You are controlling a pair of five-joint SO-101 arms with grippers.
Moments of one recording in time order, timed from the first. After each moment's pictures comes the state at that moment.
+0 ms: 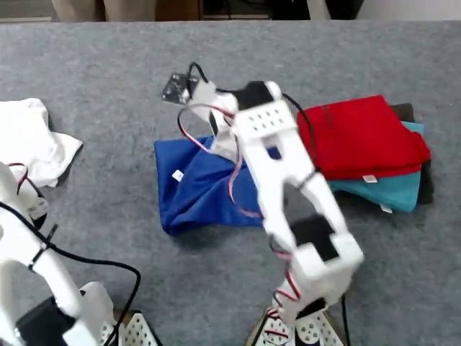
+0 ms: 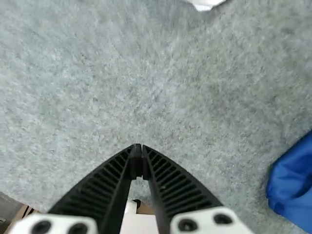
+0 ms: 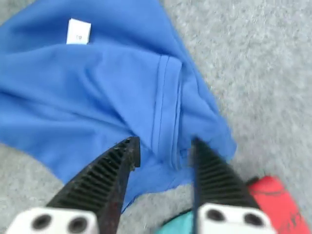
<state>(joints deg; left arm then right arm) -40.9 -25.5 24.2 91.9 -5.0 -24.7 18.3 -15.5 84.2 37.3</state>
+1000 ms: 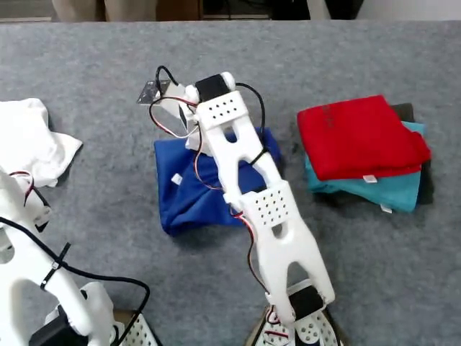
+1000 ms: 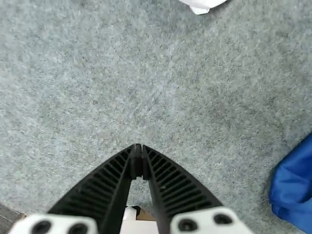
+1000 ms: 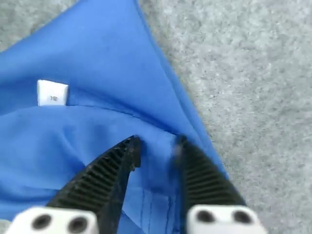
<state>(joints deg) -40.9 -32.6 30.9 88.6 -5.2 -28.8 61.7 -69.1 101.2 36.8</state>
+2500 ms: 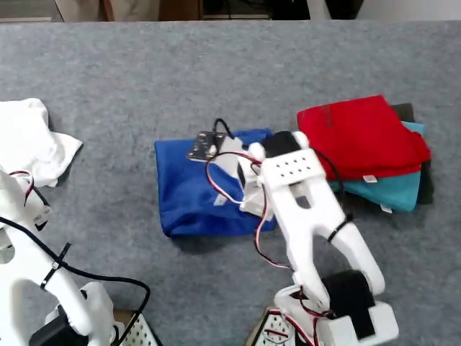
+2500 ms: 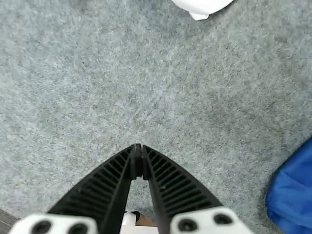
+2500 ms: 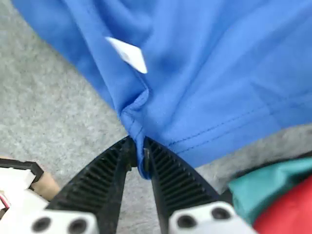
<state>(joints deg) -40.9 -32.6 31.6 87.0 -5.2 -19.7 -13.0 31.3 80.5 42.1</state>
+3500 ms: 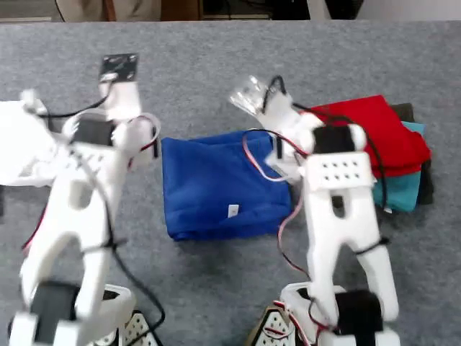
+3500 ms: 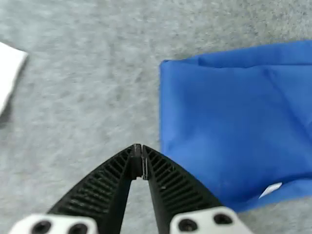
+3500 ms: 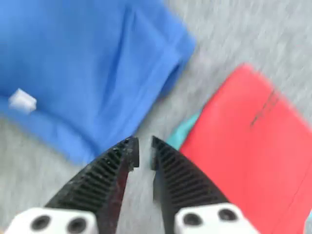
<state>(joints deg) 6.0 -14.0 11.6 76.7 2.6 -9.7 -18.3 18.9 74.4 35.2</state>
